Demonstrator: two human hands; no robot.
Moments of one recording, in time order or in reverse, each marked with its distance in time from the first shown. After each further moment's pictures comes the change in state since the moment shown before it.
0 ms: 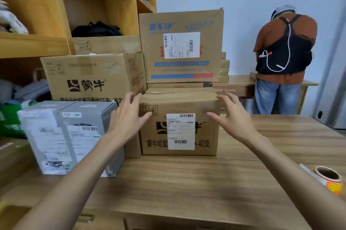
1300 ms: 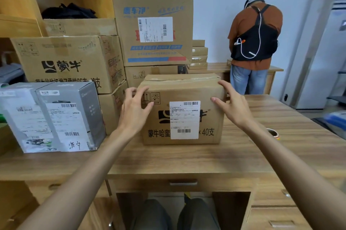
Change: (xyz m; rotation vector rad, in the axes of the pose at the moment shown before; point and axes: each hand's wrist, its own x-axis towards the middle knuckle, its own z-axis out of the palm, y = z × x) left_hand -0.069 0.081 0.022 -0.537 0.063 0.009; right_hand -0.071 0.060 -0.065 0.078 0.077 0.086
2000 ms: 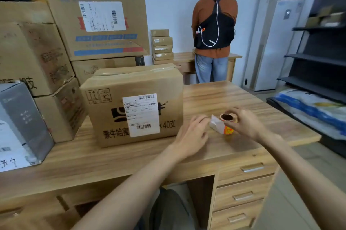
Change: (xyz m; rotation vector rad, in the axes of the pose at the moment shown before) left_hand -0.082 0.144 0.211 -0.059 -0.575 0.544; right_hand -0.074 0.145 -0.089 -0.402 -0.201 0.097
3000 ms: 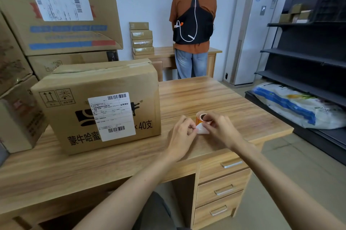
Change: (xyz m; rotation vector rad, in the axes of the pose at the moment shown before) left_hand 0.019 0.008 0.055 -0.383 0.234 -0.187; right_hand -0.020 -0.003 0.024 0.200 0.054 -0.006
